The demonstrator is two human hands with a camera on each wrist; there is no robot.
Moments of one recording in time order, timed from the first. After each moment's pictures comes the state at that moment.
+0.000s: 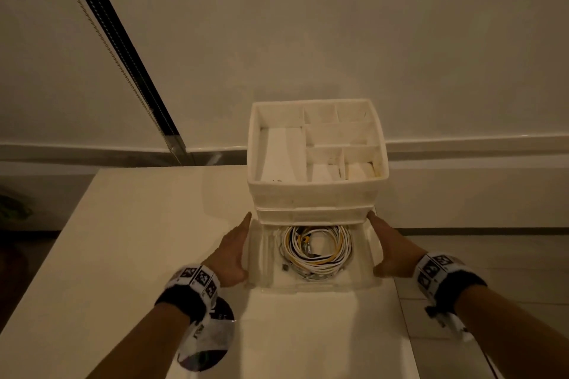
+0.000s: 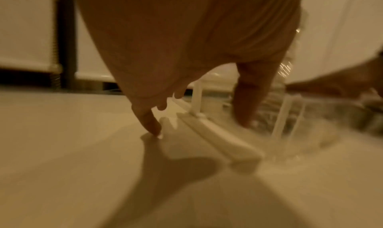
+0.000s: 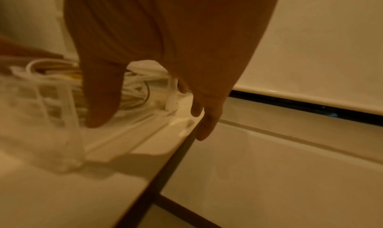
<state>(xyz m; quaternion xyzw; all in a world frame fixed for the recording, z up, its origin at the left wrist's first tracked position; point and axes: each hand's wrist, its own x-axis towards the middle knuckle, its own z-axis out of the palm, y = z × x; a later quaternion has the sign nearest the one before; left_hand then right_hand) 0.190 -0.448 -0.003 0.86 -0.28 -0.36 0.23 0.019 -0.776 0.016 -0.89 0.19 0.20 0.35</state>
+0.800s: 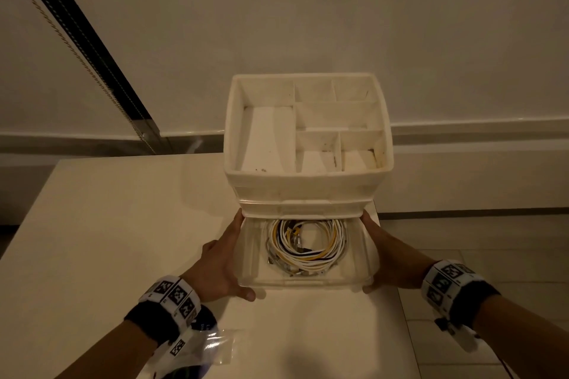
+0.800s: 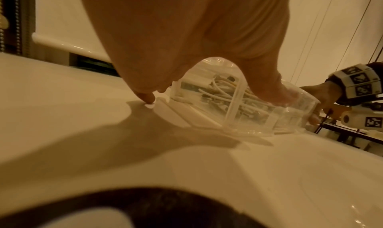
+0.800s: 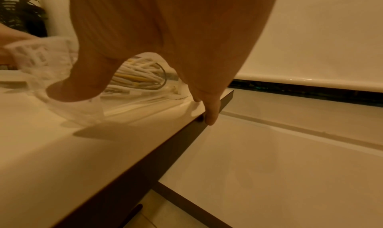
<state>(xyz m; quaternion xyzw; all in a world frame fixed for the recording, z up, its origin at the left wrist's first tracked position) 0.186 -0.454 -0.020 0.84 -0.29 -0.35 0.29 0.019 -0.770 0.006 -0.88 0.12 0.18 0.43</state>
